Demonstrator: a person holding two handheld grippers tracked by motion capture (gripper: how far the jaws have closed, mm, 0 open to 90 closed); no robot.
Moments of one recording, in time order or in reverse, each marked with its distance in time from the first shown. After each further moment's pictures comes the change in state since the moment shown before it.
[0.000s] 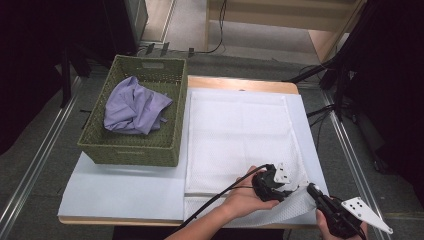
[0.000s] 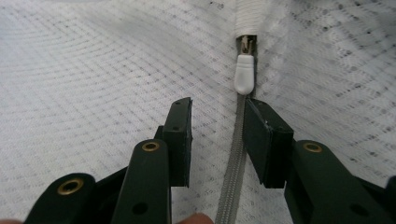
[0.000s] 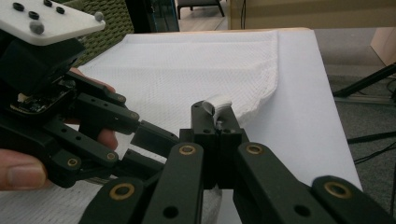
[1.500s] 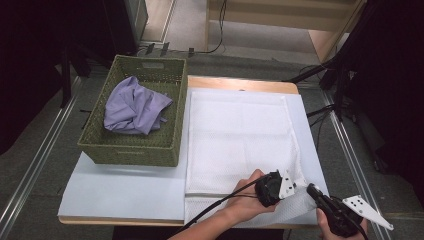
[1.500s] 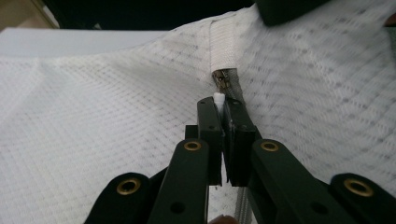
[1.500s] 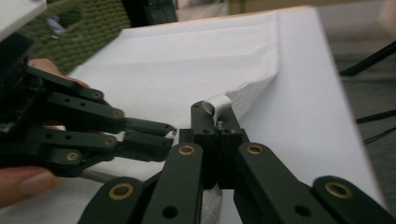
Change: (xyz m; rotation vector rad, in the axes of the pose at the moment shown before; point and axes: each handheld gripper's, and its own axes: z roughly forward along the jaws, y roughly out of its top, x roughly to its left) left arm -0.022 0.000 -0.004 -0.081 0.171 0.195; right arm -0.006 0.000 0.003 0.054 0.036 0.104
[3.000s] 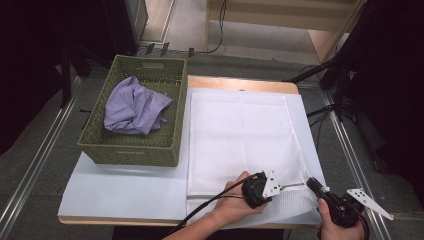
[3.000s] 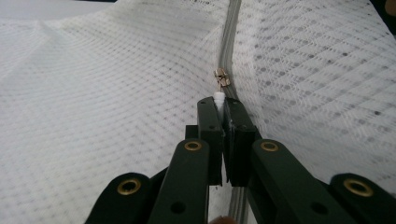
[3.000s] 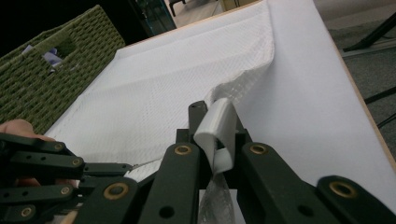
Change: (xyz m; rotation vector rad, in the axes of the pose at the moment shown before) left arm 0.010 -0.028 -0.023 0.022 -0.040 -0.075; right arm -0.014 0.004 0.014 -0.013 -0.011 0.152
